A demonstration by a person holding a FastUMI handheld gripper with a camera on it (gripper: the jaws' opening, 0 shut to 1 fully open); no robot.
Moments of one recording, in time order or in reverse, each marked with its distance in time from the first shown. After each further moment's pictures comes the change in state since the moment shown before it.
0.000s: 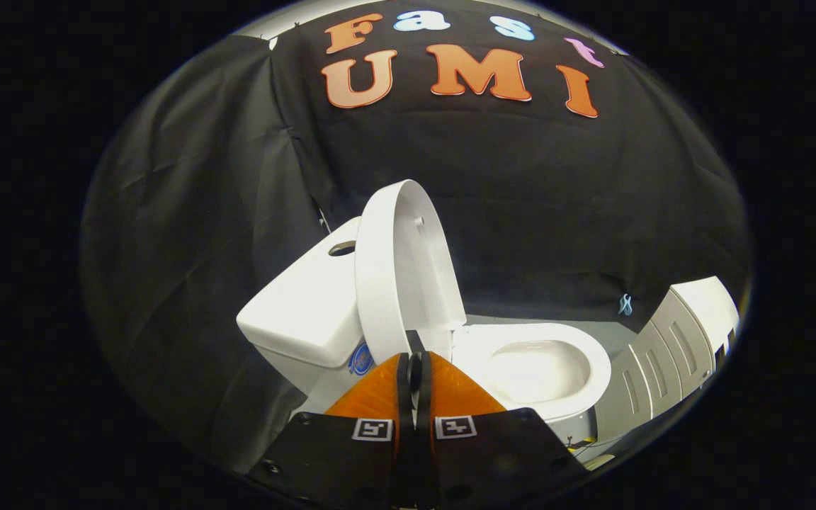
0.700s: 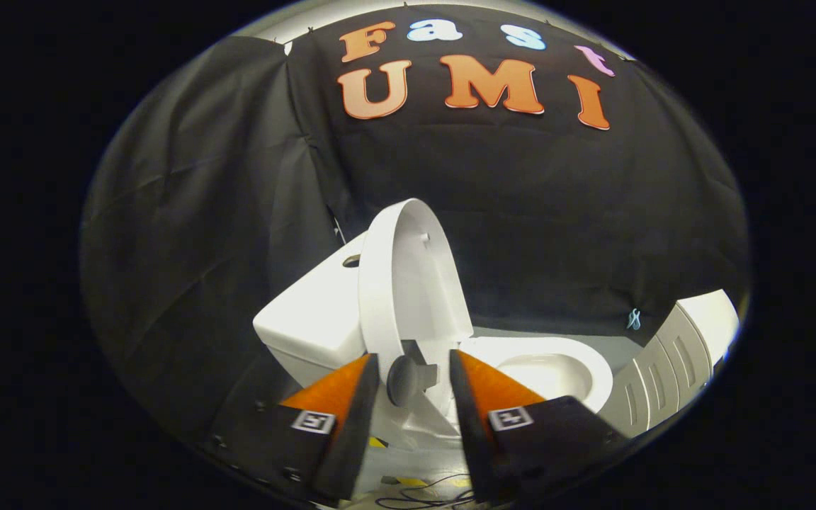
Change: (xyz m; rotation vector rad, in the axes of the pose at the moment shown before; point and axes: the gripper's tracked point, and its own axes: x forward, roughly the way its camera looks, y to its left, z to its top) arm -0.020 -0.004 0.022 -0.030 -0.067 0.072
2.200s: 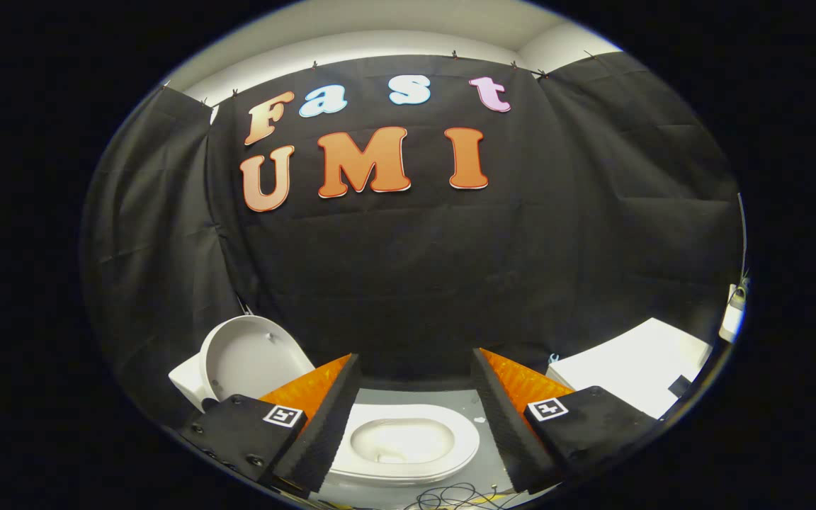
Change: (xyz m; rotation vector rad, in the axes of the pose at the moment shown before) arm -0.139 -0.326 0.118 0.075 -0.294 -0.265
